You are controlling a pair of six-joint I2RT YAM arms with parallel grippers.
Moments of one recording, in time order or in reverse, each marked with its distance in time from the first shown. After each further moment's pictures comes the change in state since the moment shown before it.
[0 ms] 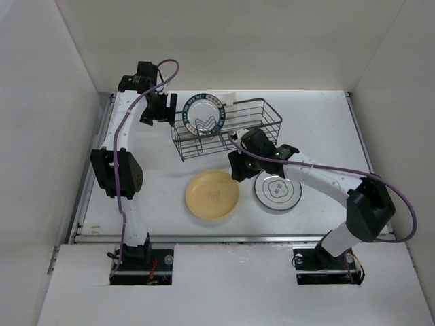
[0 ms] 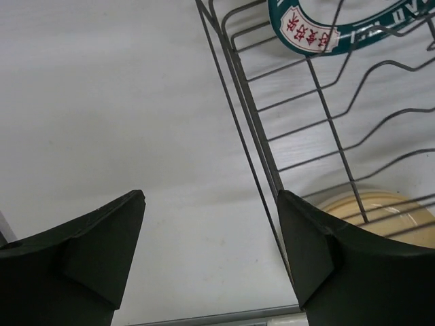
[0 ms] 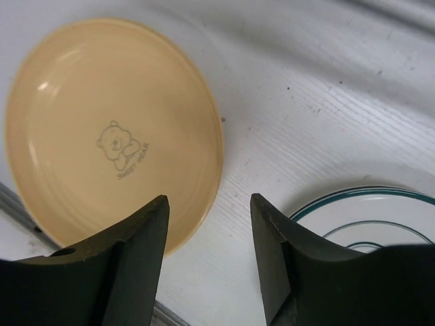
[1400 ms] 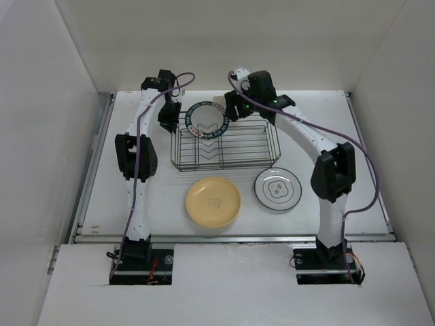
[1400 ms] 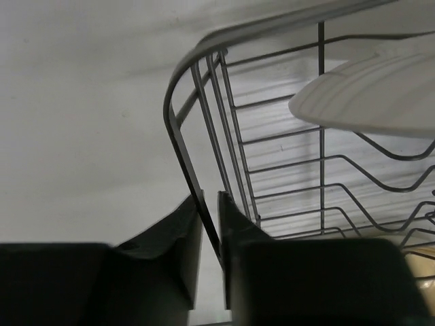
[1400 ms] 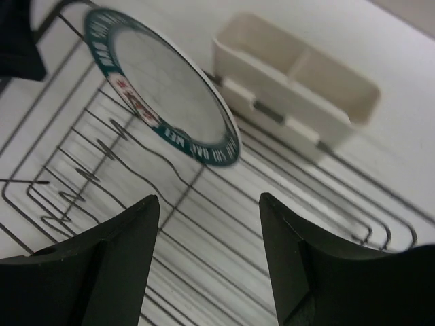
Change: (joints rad) left arm -0.046 0.336 0.263 -0.121 0.005 0.019; right arm -0.281 0.378 0.669 0.020 -0.104 -0.243
